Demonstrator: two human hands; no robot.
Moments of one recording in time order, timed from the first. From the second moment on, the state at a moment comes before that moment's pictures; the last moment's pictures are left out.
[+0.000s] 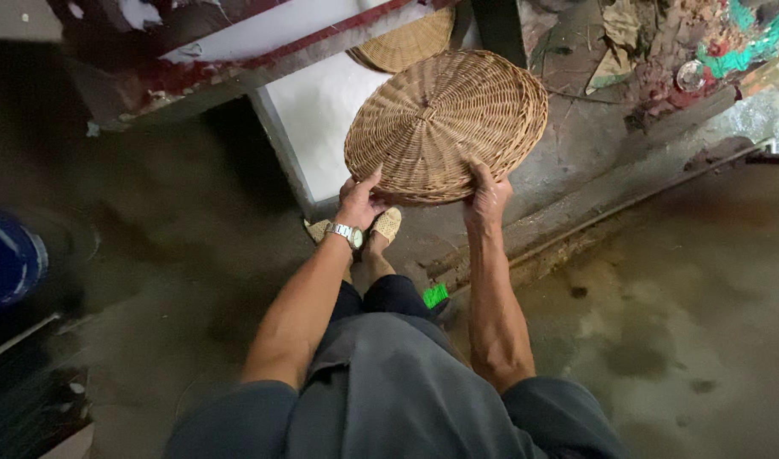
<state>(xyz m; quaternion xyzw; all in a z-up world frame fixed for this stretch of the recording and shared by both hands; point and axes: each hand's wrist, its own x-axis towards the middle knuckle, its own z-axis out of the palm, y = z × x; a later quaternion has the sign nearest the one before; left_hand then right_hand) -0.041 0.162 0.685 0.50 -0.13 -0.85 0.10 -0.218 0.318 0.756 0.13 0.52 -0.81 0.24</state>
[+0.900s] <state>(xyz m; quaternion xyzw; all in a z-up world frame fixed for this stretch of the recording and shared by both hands) -0.031 0.129 0.740 0.51 -0.18 -0.84 0.02 -0.221 0.345 0.949 0.01 0.59 -0.80 0.16</state>
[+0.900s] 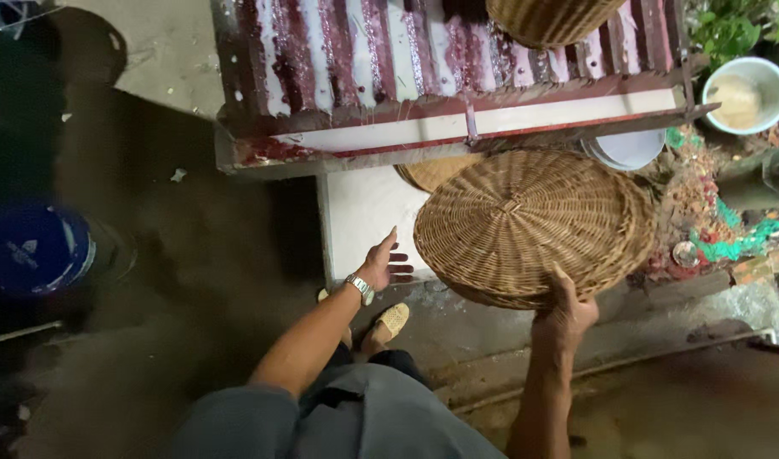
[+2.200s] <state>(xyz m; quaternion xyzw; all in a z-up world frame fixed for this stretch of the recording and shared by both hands) 0.072 -0.080 0.701 0.46 -0.31 -0.83 0.00 -0.272 -0.305 1.064 -0.22 0.51 -0.81 0.20</state>
